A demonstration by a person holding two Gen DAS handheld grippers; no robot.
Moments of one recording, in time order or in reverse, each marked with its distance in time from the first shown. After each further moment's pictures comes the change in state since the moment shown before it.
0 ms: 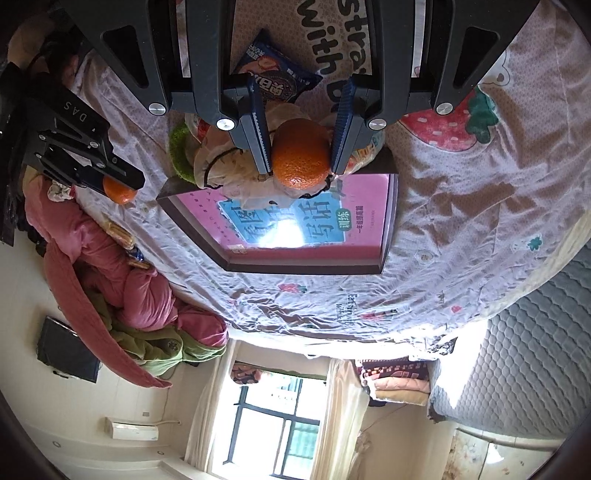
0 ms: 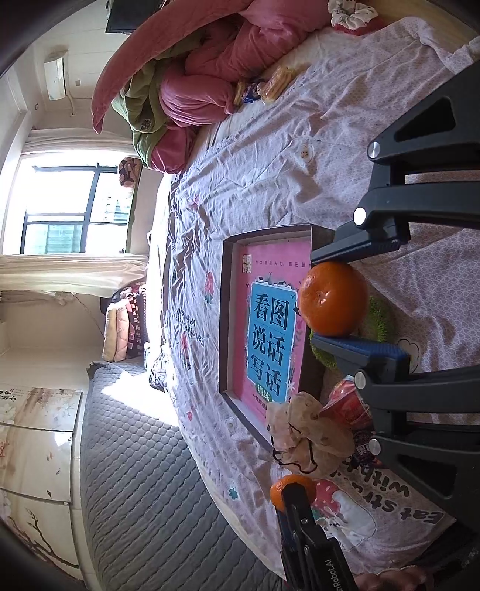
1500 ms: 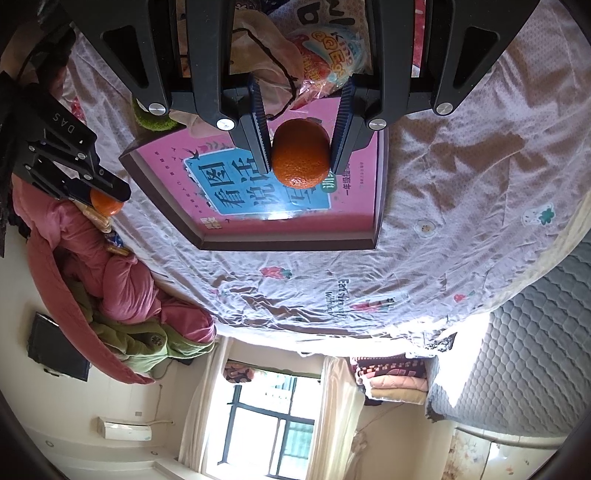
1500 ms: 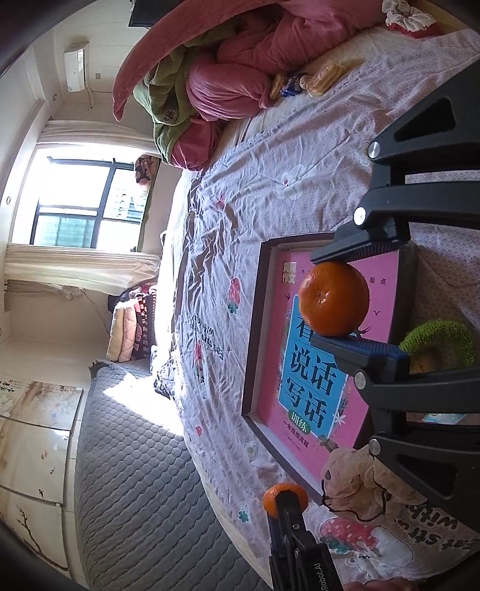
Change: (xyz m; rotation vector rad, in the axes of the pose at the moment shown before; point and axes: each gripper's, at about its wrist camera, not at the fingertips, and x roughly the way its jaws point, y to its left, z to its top) left arm 0.059 0.023 0.047 -0.005 0.001 0.025; right arm 0.056 -0.008 0.049 -0.062 -0.035 -0.032
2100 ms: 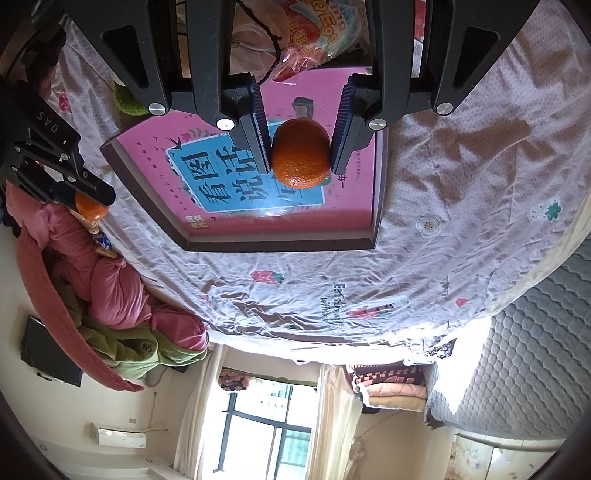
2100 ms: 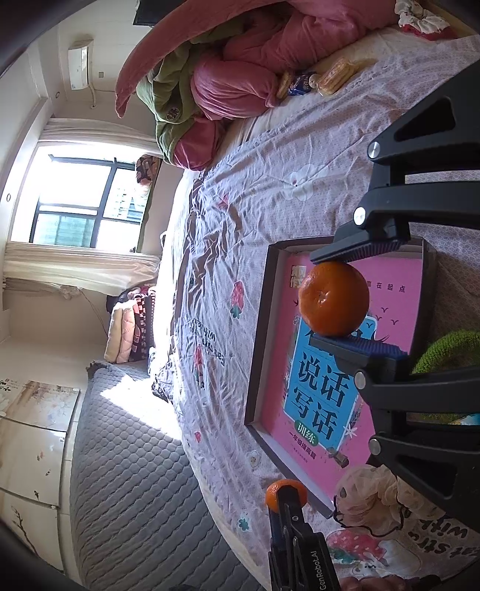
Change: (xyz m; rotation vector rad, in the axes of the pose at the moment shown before) left arm 0.030 0.004 0.013 0.004 0.030 0.019; right arm 0.017 -0.004 0.010 -0.015 0.006 -0.013
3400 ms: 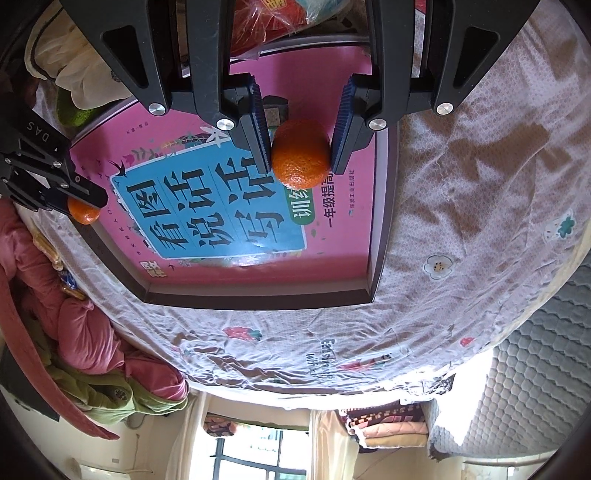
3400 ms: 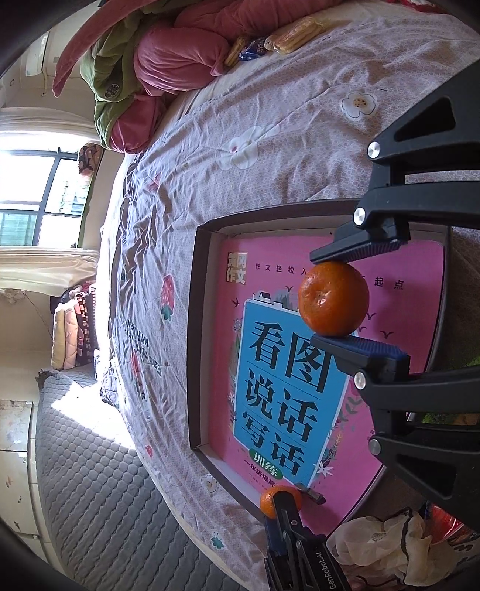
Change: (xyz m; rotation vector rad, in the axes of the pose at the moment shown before) left arm 0.068 0.009 -0.008 0.024 0.189 0.077; right arm 0.080 -0.012 -0.022 0.049 0.246 0.059
